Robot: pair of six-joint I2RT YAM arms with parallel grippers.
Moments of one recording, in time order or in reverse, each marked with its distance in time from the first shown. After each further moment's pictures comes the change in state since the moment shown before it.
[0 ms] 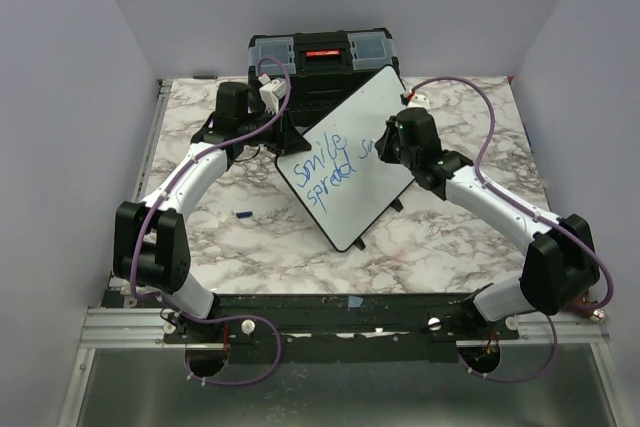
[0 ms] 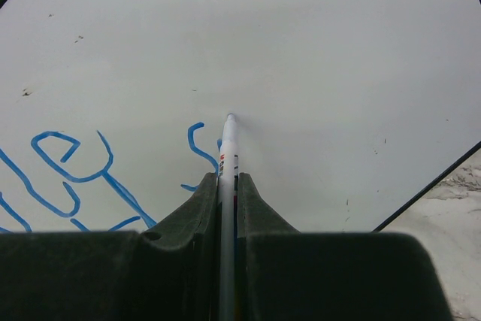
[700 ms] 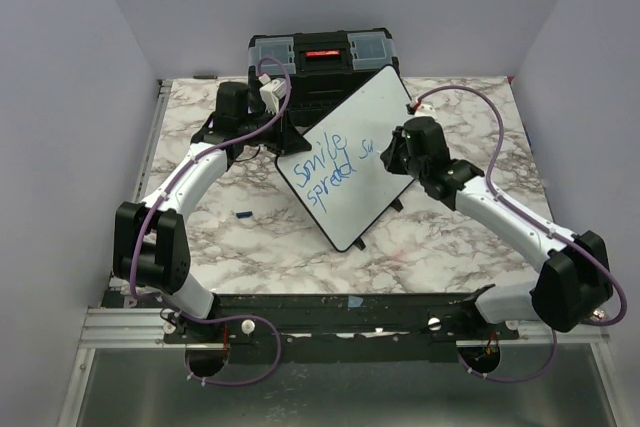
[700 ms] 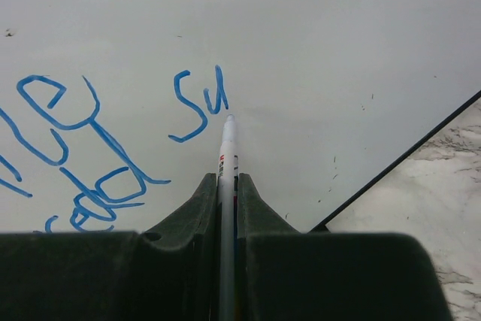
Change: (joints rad) left arm 0.000 -0.002 0.000 0.000 0.000 0.003; right arm 0.000 -0.090 -0.068 -0.071 -0.027 0.013
